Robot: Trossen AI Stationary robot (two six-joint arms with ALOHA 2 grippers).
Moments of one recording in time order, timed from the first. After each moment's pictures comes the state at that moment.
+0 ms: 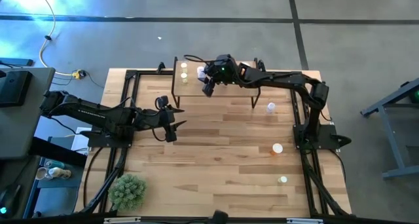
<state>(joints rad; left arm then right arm) -0.01 0.99 0.55 -0.06 -0.48 0.07 -0.40 1.87 1.49 -0.09 -0.01 -0.06</state>
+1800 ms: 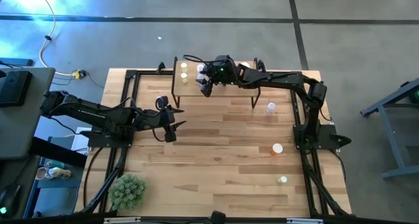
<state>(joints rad) -0.01 0.99 0.55 -0.08 -0.48 0.08 -0.40 1.90 1.49 -0.03 -0.03 -0.05</state>
